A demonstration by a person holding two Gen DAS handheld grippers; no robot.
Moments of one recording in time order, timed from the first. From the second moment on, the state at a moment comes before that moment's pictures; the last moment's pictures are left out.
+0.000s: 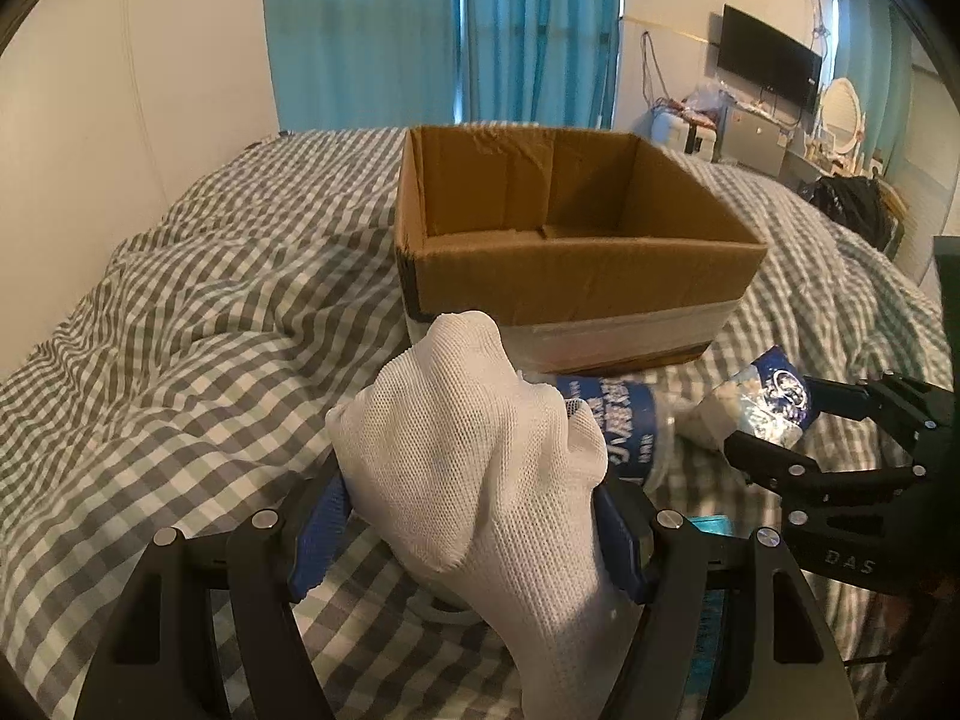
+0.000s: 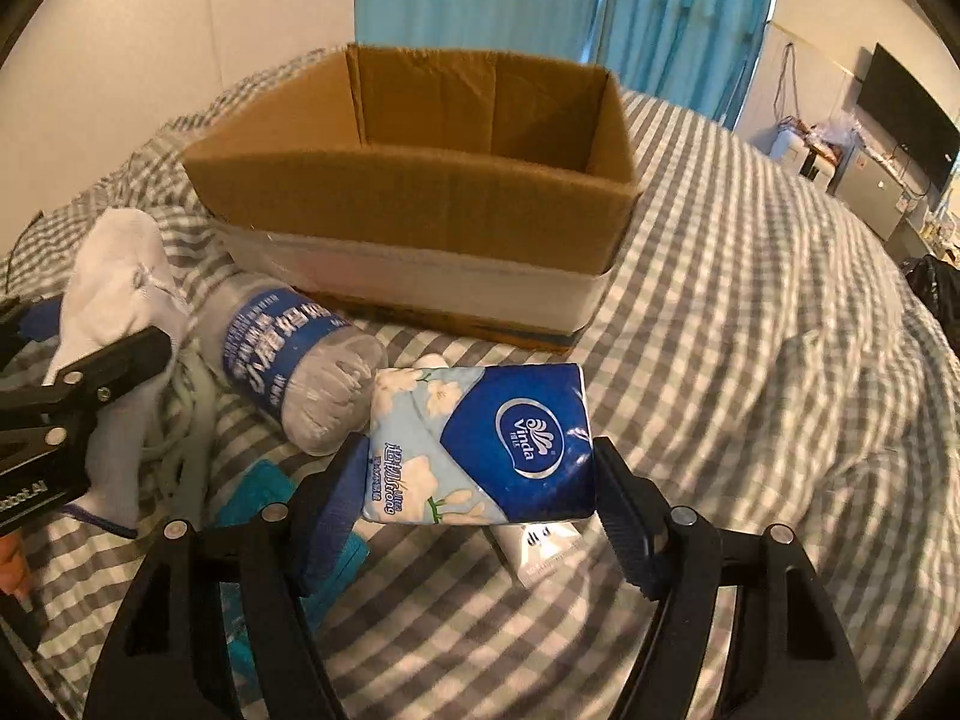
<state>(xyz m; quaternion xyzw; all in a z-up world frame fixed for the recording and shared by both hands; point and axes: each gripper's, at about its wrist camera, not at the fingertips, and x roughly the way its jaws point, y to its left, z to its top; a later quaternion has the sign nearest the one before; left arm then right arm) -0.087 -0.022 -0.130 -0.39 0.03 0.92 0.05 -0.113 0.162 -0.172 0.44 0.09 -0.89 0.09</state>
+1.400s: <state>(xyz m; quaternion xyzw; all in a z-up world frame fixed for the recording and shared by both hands) -0.196 0.007 -0.008 -0.29 0.04 0.95 0.08 -0.177 0.163 0.014 0.27 0.07 -0.95 0.14</state>
